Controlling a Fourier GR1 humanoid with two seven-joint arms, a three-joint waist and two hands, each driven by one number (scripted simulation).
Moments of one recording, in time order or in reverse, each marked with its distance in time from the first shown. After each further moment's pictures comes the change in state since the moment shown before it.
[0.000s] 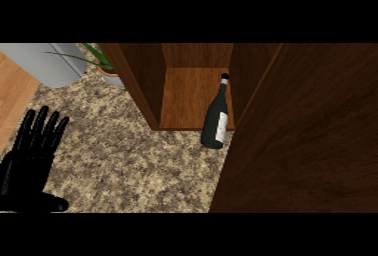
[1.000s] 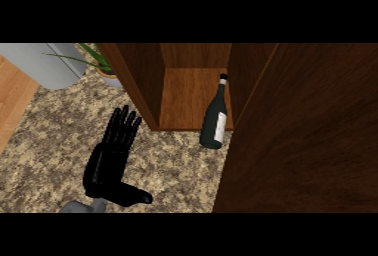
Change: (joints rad) left arm -0.135 -0.263 -0.273 0.064 -0.139 0.222 -0.006; right arm 0.093 0.053 -0.159 -0.004 0.005 -0.188 -0.047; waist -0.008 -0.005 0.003
